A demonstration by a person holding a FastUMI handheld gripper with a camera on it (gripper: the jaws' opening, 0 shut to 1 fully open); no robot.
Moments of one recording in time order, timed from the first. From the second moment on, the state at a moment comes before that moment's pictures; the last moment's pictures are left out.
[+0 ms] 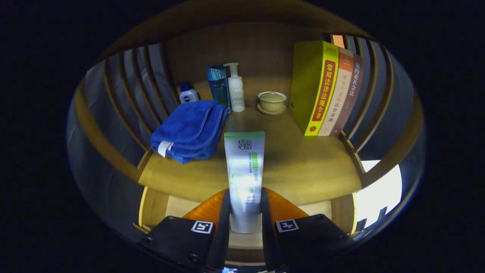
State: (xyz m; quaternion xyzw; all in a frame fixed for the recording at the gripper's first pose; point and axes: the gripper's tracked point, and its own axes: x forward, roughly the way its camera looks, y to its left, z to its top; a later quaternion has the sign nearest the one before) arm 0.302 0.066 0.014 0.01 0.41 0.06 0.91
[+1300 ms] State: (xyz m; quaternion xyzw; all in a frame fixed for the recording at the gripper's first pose) arm 0.349 0.069 -0.006 0.03 0.38 0.02 0.92
